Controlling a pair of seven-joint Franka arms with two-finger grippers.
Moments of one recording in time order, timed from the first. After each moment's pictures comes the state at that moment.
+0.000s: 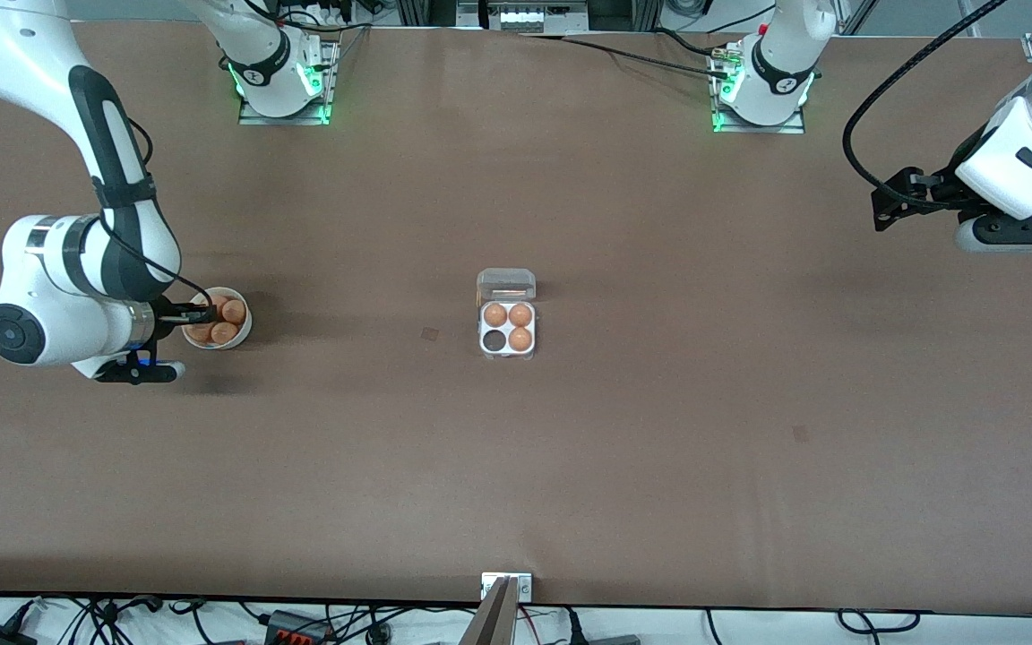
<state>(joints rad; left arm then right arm) -0.01 0.07 -0.12 -1.49 0.05 1.48 -0.13 0.01 0.49 -0.03 -1.68 0.00 1.78 -0.03</state>
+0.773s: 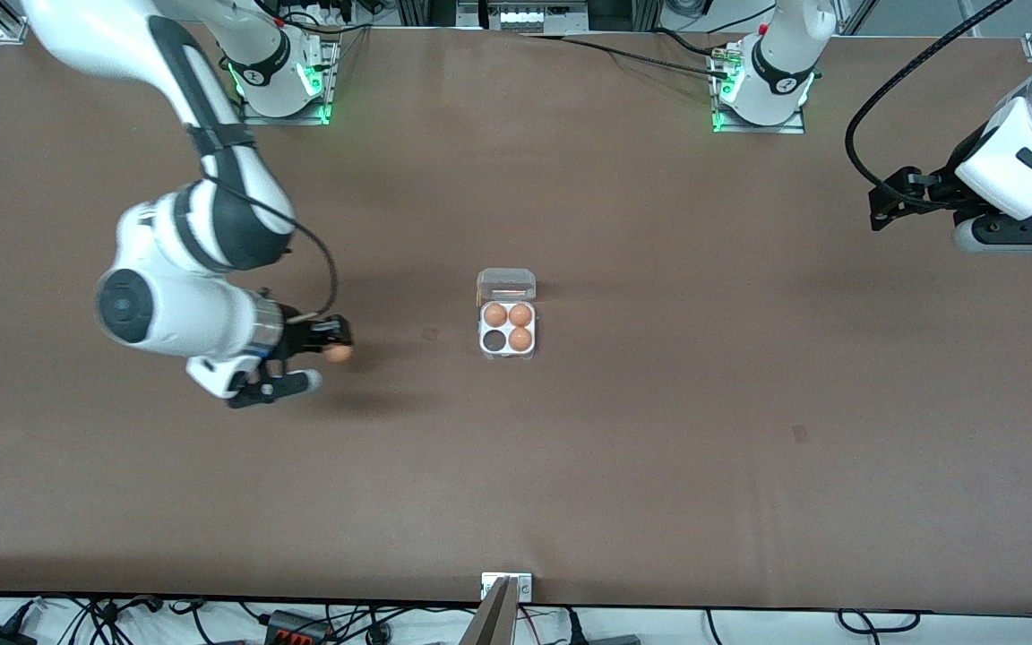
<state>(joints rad) 0.00 0.07 -0.12 -1.49 0.04 1.48 -0.13 0.25 0.56 0.11 -1.51 0.25 2.02 0.05</state>
